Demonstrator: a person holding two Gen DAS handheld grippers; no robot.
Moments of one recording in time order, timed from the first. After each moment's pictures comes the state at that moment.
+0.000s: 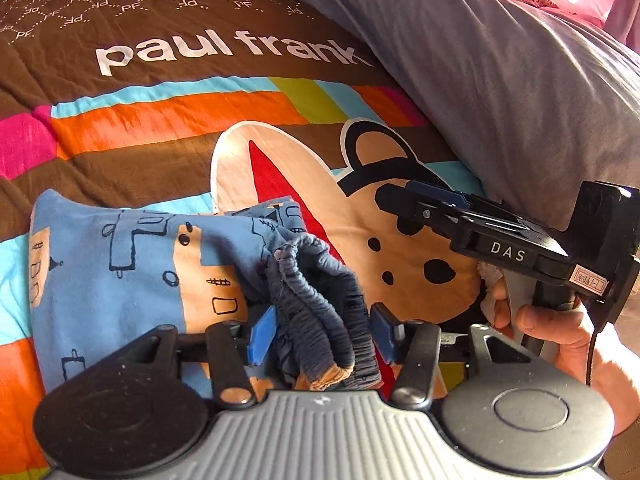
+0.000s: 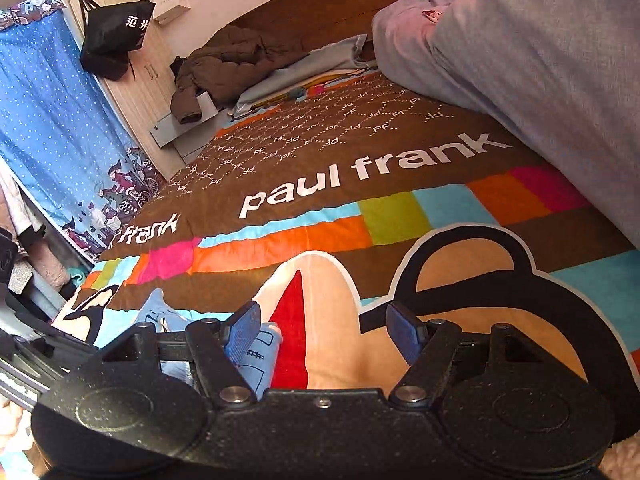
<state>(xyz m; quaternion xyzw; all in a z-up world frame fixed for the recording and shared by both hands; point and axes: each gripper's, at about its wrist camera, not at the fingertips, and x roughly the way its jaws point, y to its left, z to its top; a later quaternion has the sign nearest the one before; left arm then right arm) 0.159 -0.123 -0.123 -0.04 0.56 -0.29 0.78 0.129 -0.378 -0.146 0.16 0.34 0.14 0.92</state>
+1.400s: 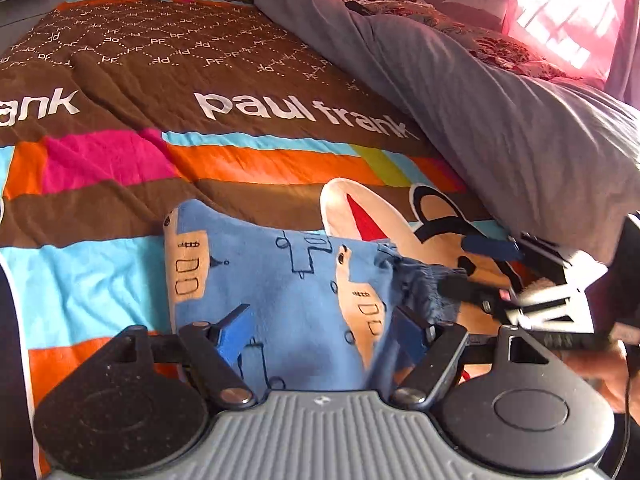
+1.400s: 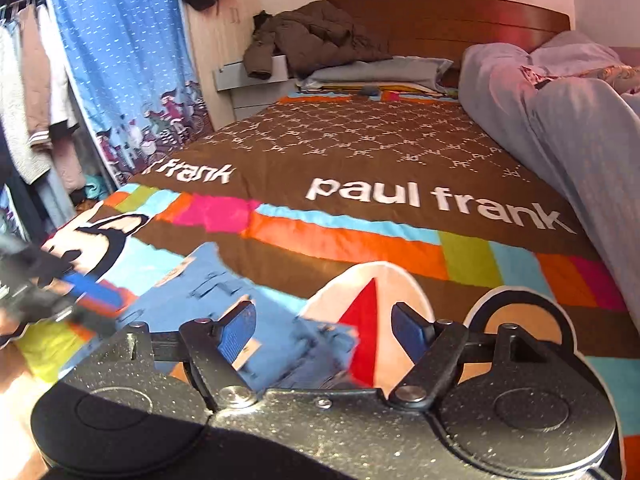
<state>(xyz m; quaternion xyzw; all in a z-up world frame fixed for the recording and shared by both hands) 0.156 -0.022 -0.133 -0.07 0.47 -0.25 0.84 0.103 -0.290 -0.122 -0.02 0.33 0.21 0.92</state>
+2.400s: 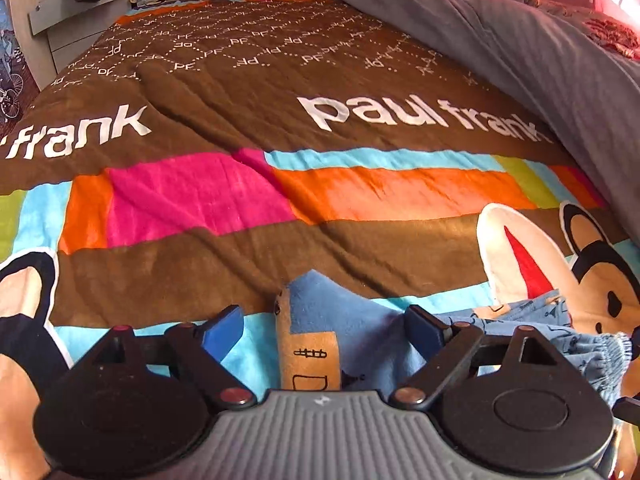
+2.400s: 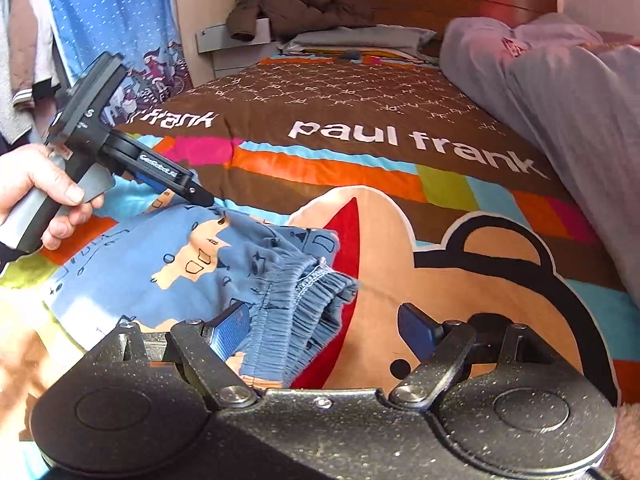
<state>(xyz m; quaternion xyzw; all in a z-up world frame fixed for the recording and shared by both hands) 0.227 -0.010 -0.159 0.00 0.47 -0.12 0.87 0.073 -0.306 -0.151 -0.03 0.35 0.17 0.92</state>
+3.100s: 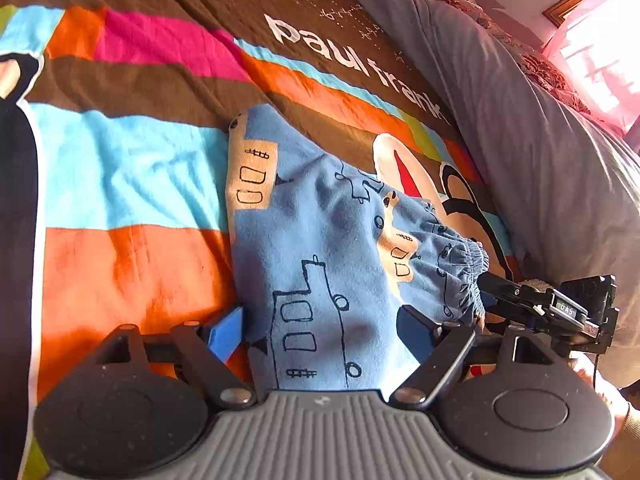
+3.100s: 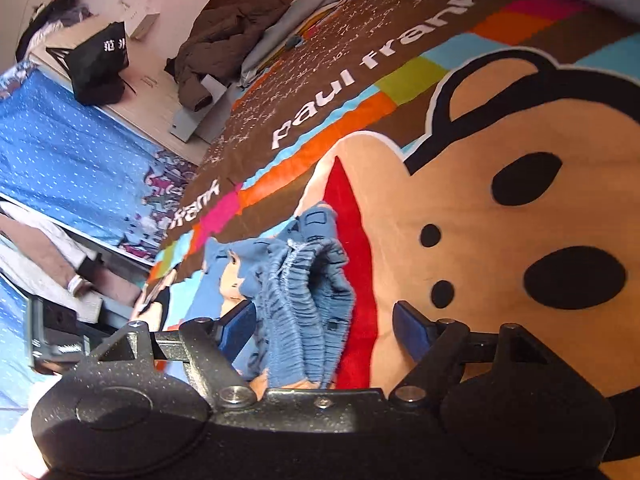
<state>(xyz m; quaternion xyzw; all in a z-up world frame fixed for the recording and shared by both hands) 0.146 0.053 -0.177 -0.19 0.54 -0.26 0.78 0.090 -0.369 -0.198 0.33 0.42 0.20 0.82</state>
